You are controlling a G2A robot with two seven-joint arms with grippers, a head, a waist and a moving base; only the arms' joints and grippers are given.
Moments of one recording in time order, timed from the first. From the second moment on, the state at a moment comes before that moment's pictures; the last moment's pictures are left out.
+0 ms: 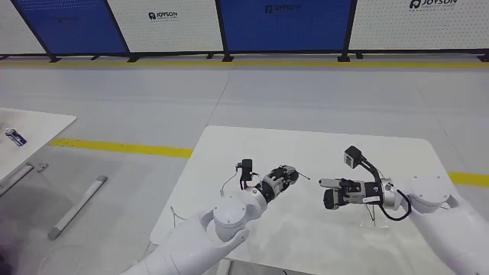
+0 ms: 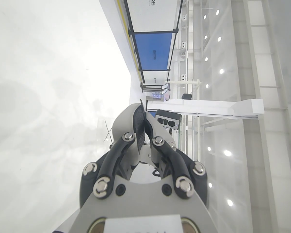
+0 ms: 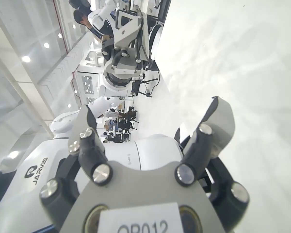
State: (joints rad) left arm 1.18 -1.10 -0.79 -1.69 -0.65 0.16 0.15; right arm -0.76 -1.02 0.74 -1.09 0.60 -0.18 1.25
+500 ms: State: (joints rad) left arm 1.19 -1.12 -0.79 -1.72 -0.67 0.17 0.14; right arm -0.76 -1.07 0.71 -1.03 0.59 -0.22 1.12
